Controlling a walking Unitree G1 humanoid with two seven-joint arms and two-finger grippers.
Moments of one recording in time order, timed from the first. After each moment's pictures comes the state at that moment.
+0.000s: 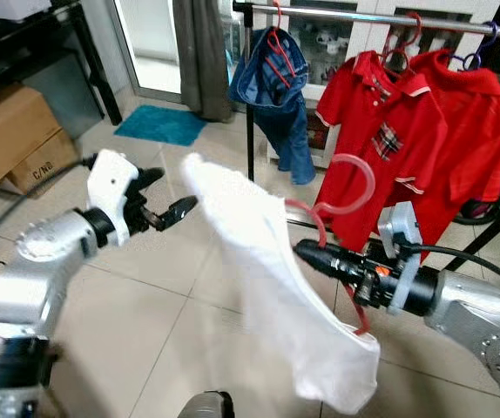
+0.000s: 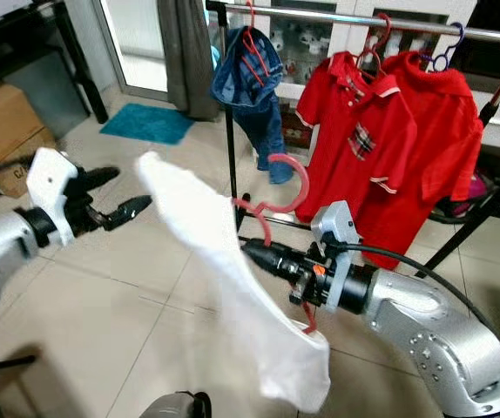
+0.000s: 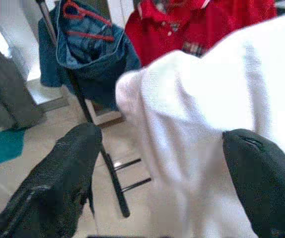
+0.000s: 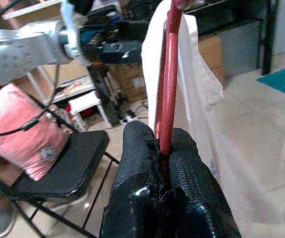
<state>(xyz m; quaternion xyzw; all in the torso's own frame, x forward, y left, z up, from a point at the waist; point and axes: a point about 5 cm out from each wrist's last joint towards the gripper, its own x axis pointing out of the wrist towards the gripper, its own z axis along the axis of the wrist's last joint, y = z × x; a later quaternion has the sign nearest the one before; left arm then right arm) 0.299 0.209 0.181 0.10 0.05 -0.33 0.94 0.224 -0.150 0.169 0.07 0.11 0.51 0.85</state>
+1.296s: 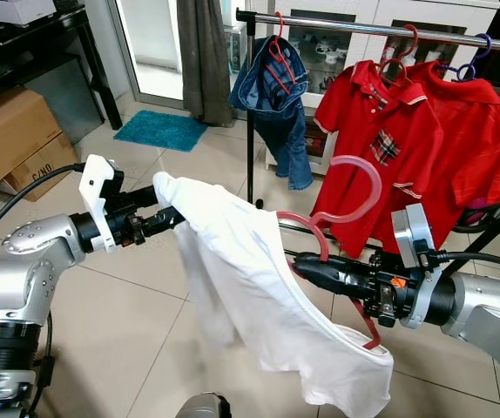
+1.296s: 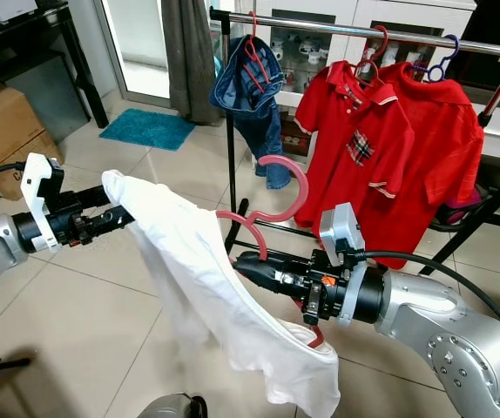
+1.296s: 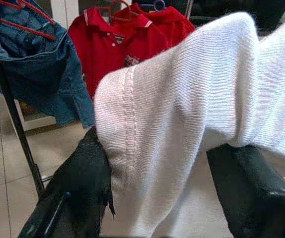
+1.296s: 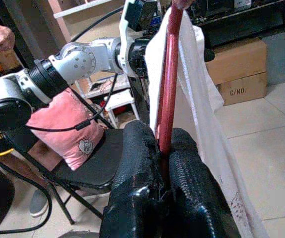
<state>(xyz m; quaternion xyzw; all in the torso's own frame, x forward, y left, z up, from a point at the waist) 0.298 0.222 0.168 -0.01 0.07 -0.43 0.90 0.210 -0.151 0.183 0.09 0.10 0.57 0.81</state>
